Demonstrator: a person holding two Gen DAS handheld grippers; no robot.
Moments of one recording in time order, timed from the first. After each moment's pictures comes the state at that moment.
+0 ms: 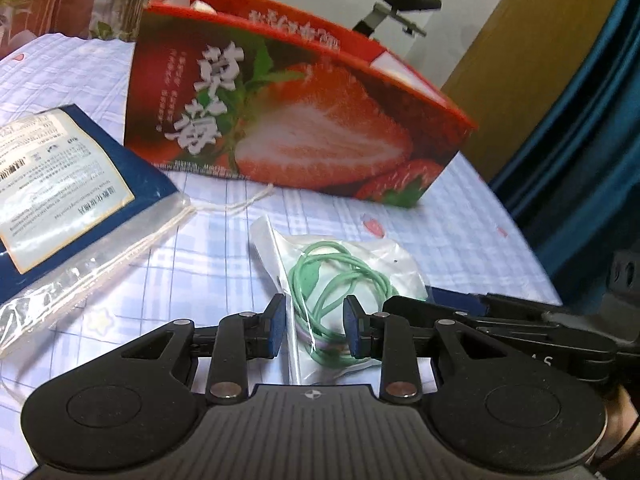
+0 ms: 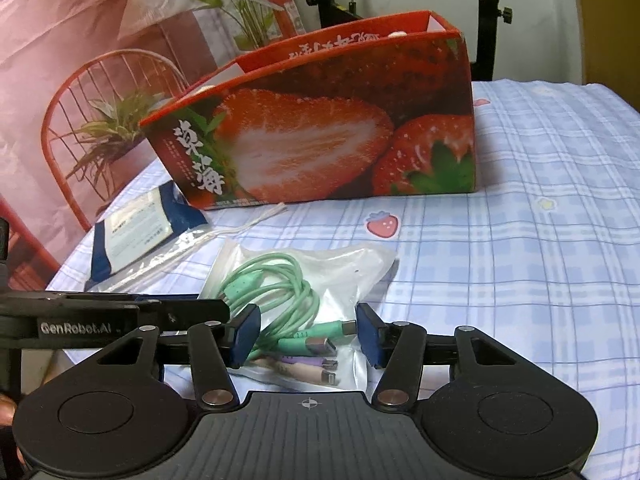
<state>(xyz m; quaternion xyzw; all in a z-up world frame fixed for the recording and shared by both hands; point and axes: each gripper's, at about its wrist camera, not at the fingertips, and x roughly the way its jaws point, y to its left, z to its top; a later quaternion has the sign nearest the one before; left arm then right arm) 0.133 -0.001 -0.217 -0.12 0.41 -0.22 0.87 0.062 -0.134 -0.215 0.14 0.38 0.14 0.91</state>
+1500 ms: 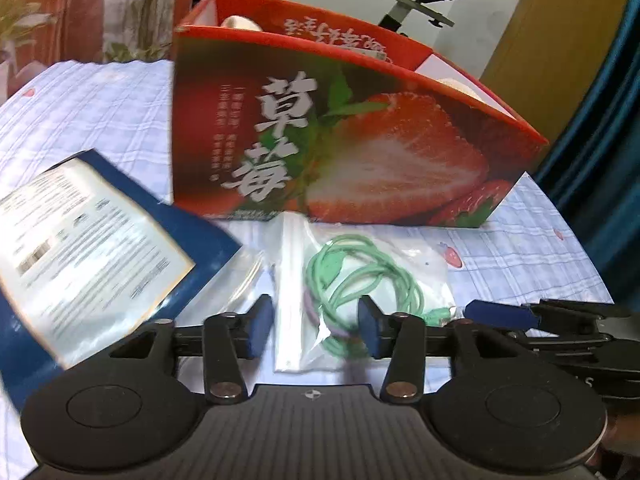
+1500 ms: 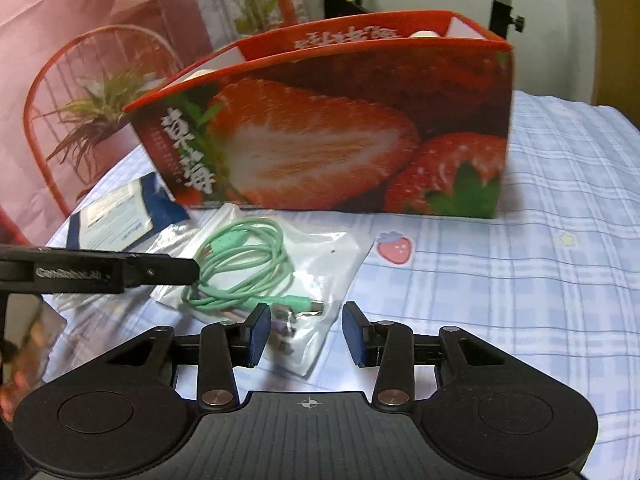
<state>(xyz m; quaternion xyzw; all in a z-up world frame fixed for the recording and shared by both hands) 0.185 0.013 -0.210 -0.06 0.42 -0.19 0.89 0.090 -0.117 -0.218 0.10 0.39 0.12 0.91</state>
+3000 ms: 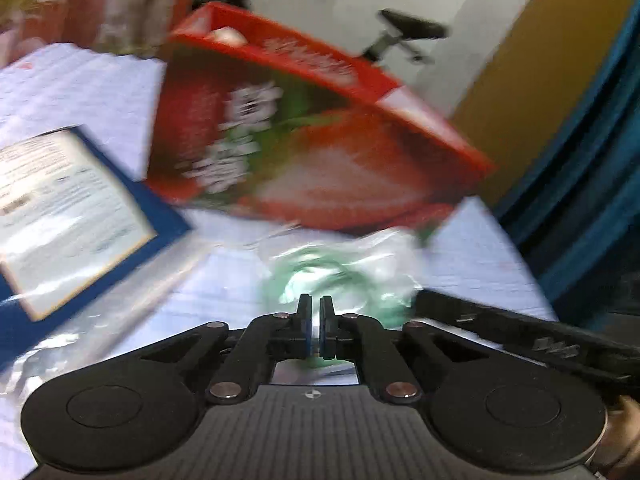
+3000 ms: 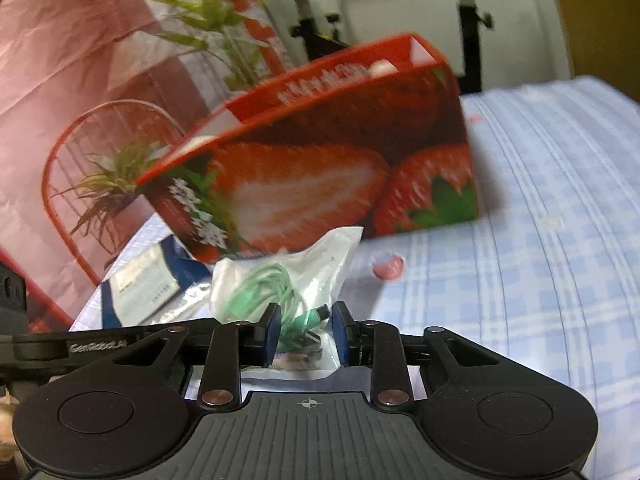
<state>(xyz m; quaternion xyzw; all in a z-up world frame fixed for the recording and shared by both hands) 0.152 0.014 -0.205 -0.14 0.38 -0.24 0.88 0.074 -0.139 -0.208 0.20 0.33 0.13 0.91</state>
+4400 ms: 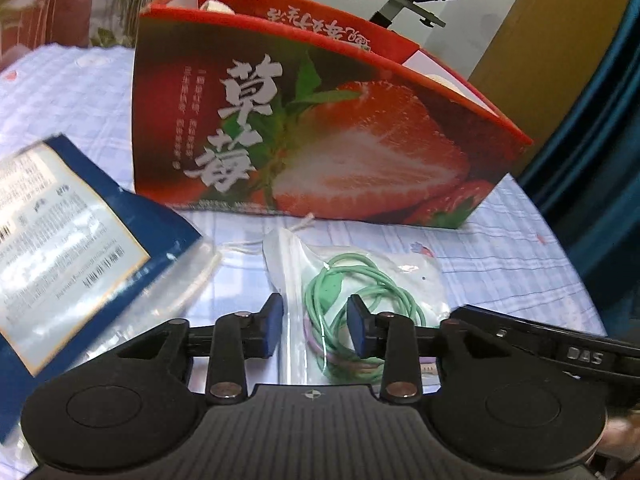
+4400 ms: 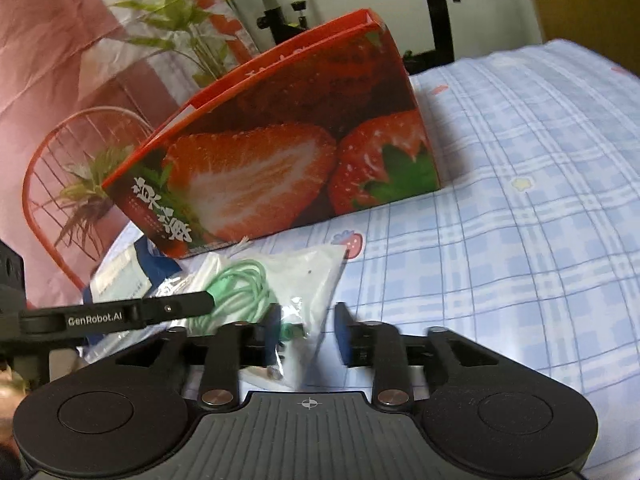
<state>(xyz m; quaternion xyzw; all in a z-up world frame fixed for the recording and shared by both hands) 0.199 -0.003 -0.220 -0.09 0.43 -0.21 0.87 0.078 -0.161 -0.231 0.24 0.36 0.10 0.90</state>
